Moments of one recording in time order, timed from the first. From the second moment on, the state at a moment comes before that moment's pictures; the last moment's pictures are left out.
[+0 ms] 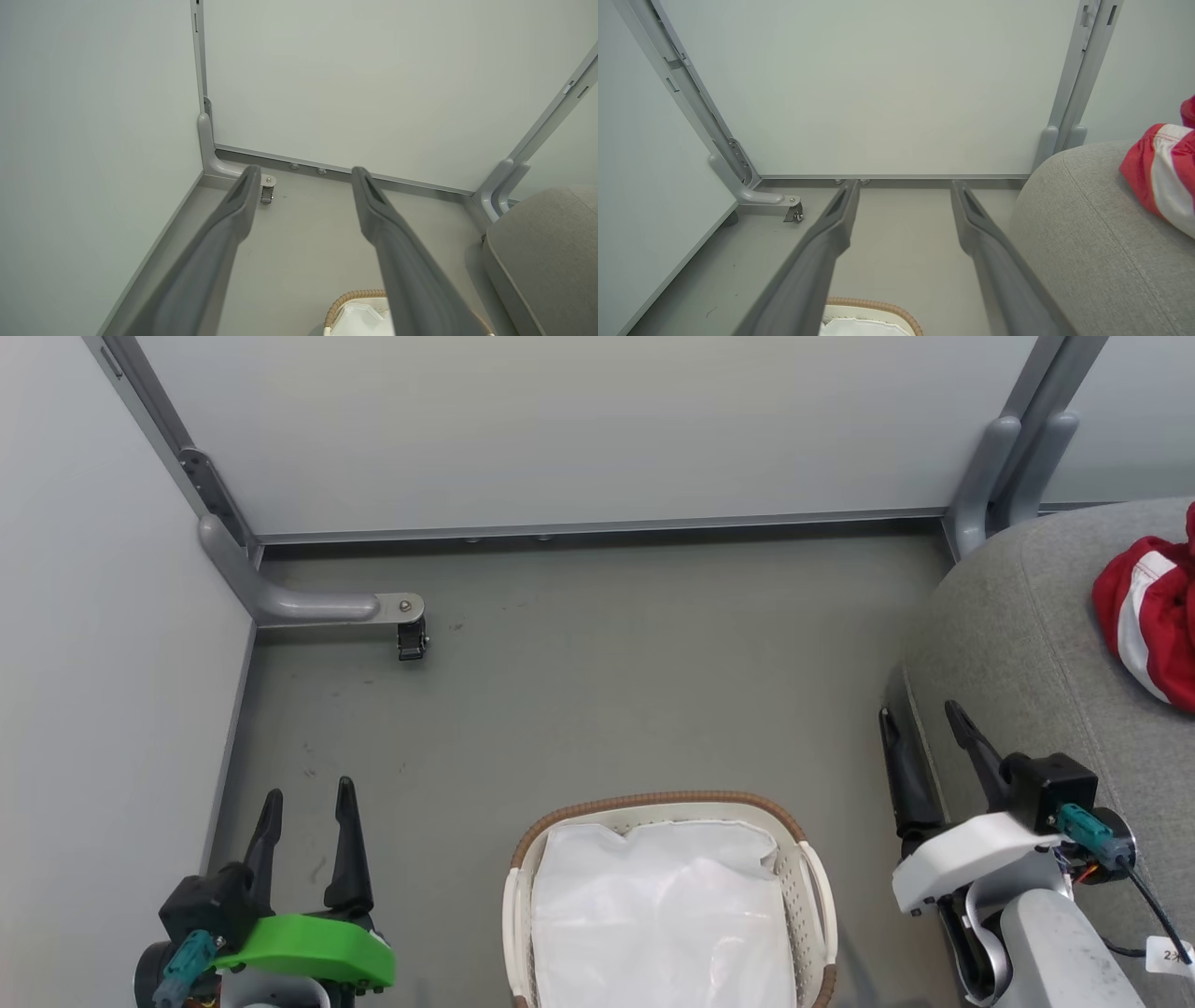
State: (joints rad) left arm -0.06 0.05 -0.05 0.29 -0.32 -0.09 -0.26; right arm -0.24 -0.05 -0.01 0.39 0.17 0.13 -0.26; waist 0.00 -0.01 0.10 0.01
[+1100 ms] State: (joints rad) left arm -0.05 0.05 -0.09 0.38 -0.42 -0.09 -0.24; right arm -0.16 -0.04 0.02 0.43 0.28 0.13 -0.23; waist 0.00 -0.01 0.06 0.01
